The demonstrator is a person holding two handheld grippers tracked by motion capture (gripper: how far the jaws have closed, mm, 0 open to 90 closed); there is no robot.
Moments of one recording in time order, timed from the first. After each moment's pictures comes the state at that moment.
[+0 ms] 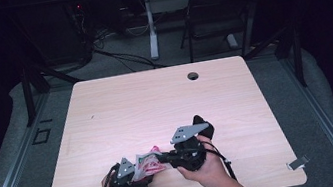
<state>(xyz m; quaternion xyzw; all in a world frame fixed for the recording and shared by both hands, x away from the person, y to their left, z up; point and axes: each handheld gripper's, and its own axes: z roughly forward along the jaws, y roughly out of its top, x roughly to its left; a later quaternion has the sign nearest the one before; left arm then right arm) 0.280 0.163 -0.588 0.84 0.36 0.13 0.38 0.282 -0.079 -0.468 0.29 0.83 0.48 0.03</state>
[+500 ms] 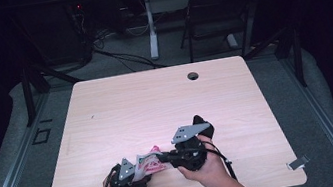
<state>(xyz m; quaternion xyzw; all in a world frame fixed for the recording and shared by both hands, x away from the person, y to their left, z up) 0.277 0.162 -0.588 0.85 0.35 0.15 0.37 0.281 -0.081 -0.467 0.29 0.82 0.49 0.03</state>
